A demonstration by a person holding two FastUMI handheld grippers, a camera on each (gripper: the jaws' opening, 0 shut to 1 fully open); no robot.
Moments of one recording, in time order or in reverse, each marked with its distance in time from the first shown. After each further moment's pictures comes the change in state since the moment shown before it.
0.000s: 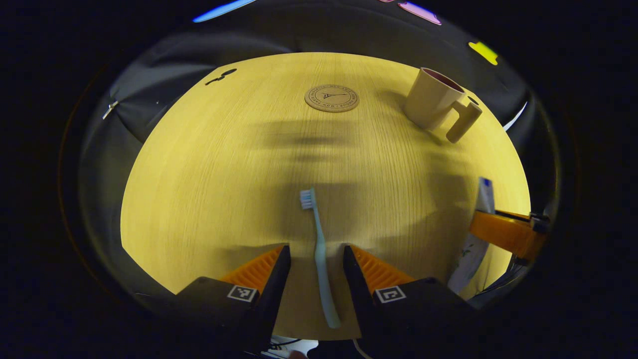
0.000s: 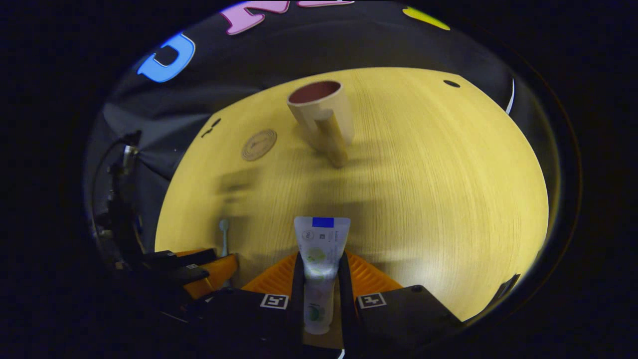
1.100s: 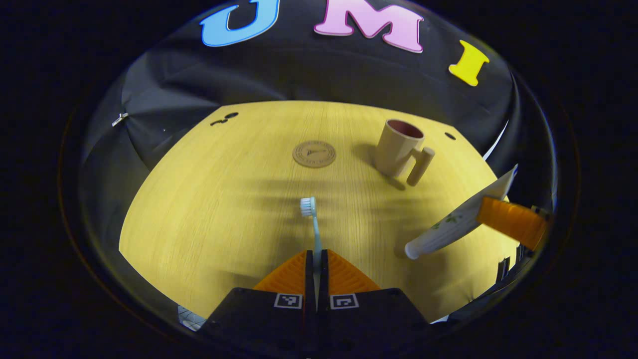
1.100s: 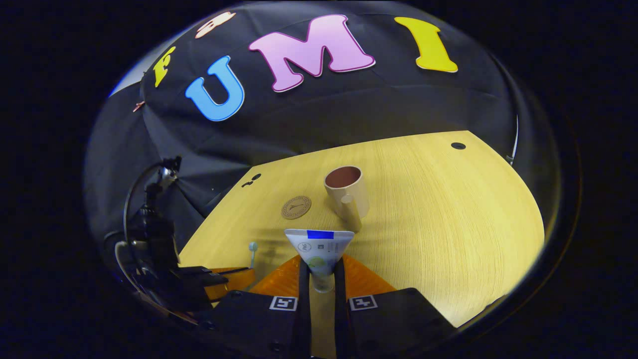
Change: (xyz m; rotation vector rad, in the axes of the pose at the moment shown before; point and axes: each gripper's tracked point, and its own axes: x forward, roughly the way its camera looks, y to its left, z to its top) left arm -0.054 -0.028 0.038 -0.003 -0.359 -0.066; right arm -0.061 0.017 0.041 -0.120 -0.337 0.120
